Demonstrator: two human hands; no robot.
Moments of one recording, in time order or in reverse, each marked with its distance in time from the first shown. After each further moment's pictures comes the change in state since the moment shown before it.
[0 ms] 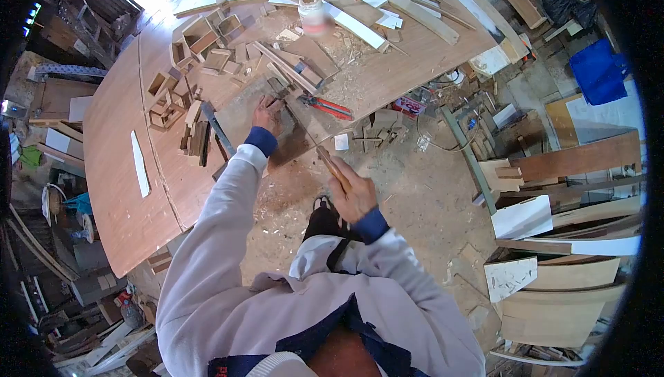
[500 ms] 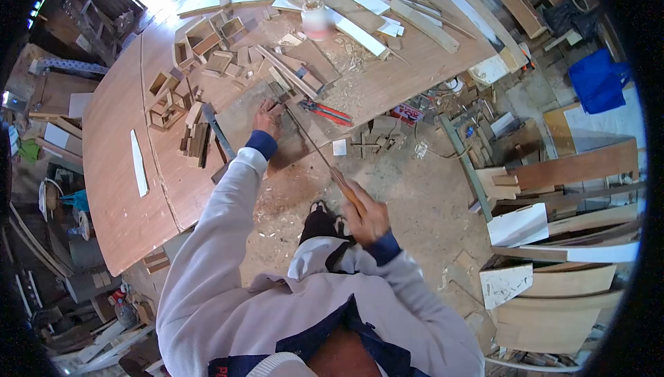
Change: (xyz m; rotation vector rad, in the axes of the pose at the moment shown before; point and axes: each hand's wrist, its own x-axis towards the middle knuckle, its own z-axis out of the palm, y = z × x) left_hand 0.001 0.007 -0.001 -0.036 -0.018 -0.106; right_hand -0.020 0.015 -0.011 0.027 0.010 -0.014
